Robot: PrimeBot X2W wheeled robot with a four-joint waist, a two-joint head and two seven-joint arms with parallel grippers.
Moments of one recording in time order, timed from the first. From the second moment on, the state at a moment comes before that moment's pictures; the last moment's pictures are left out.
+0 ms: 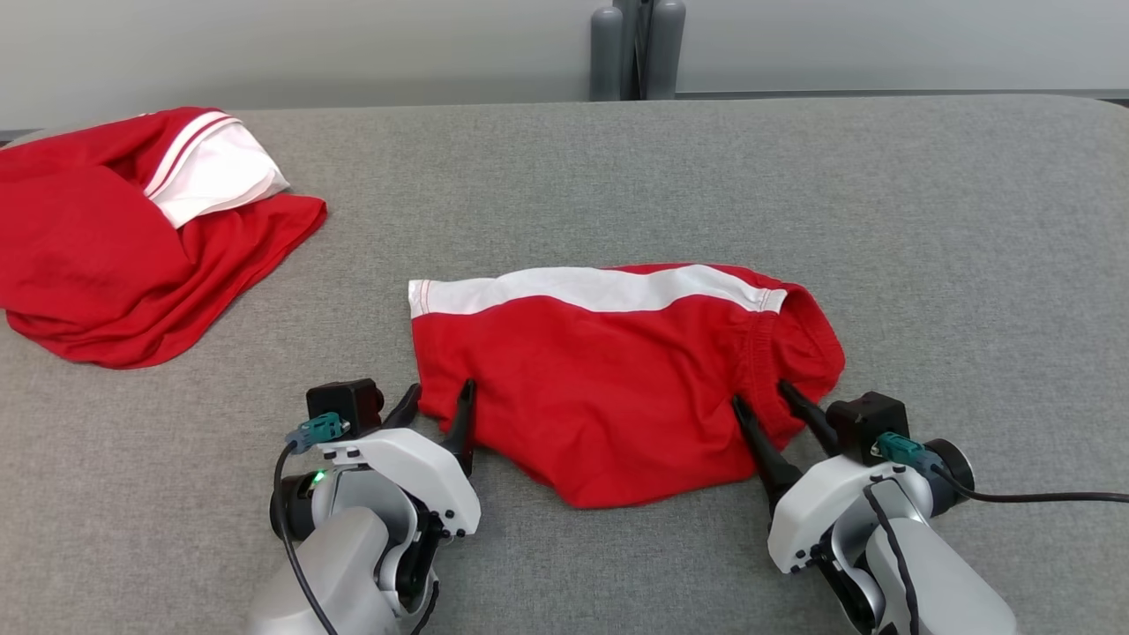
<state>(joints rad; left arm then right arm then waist) -0.53 0.06 -0.64 0.87 -0.86 0.04 -0.21 -0.45 -0.05 0.35 0.78 0.21 0.13 -0.24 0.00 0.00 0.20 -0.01</state>
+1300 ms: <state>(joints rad) -0.11 0.18 -0.61 0.39 -0.84 0.11 -0.25 -0.09 -0.18 0.32 0.45 0.28 0.13 -0.26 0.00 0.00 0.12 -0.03</state>
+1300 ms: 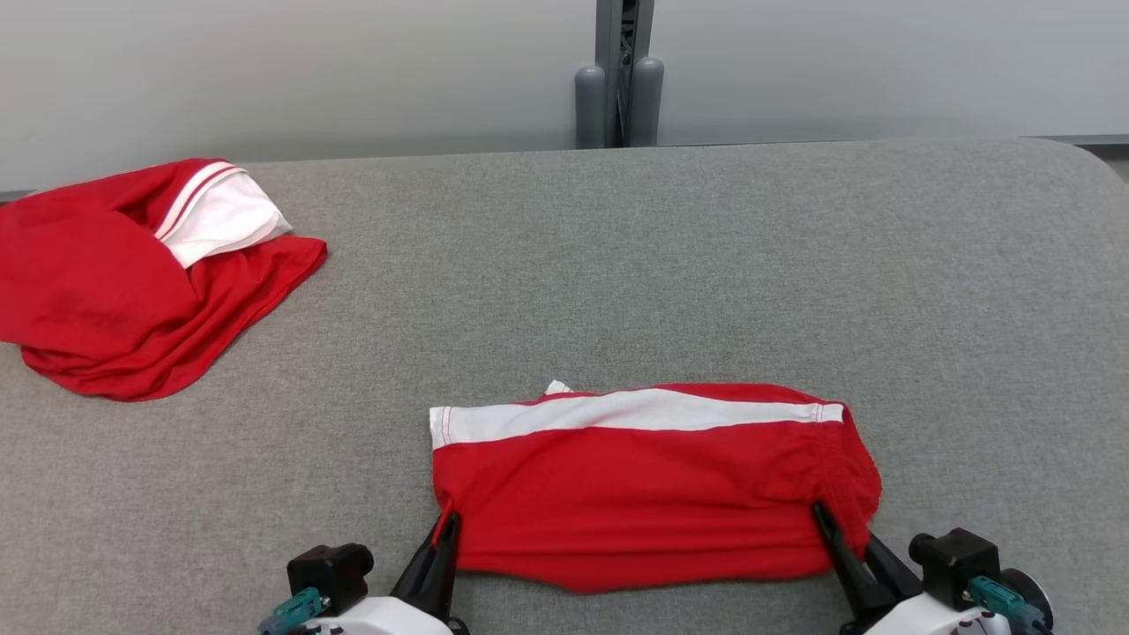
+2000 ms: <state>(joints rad) -0.10 0.25 -0.56 0.25 -0.77 0.16 -0.26 -0.03 -0.21 0.22 0.34 0.30 0.13 -0.26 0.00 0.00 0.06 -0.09</state>
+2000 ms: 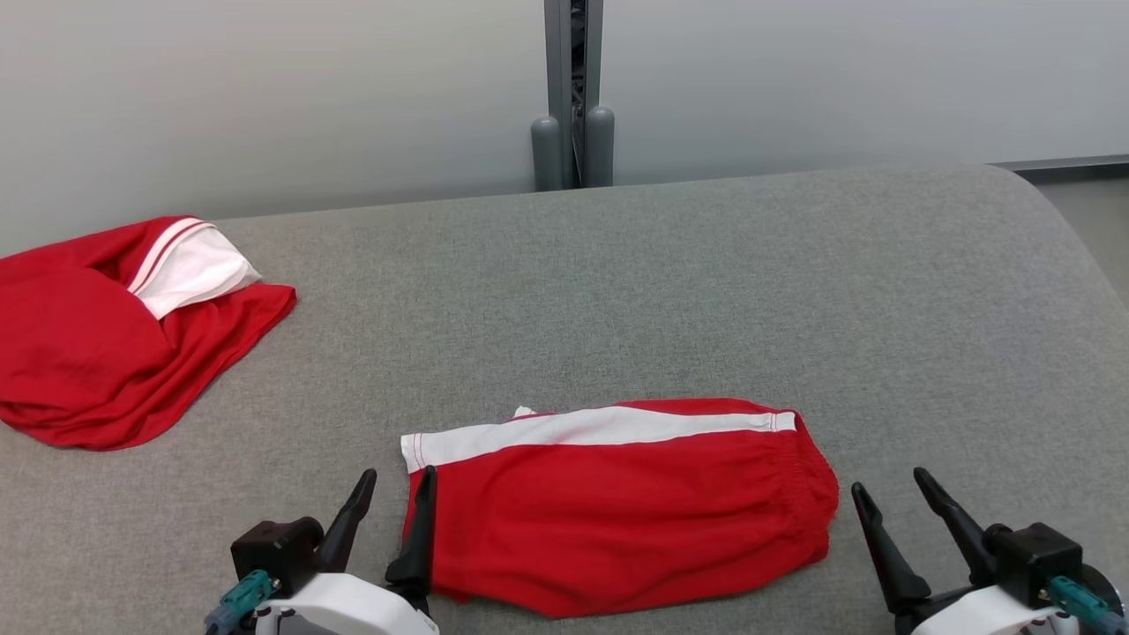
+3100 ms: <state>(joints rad) 0.04 0.34 -0.48 0.05 -0.75 0.30 -0.25 0.00 -0.13 0.11 0.13 0.22 0.13 -0.10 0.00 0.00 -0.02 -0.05</state>
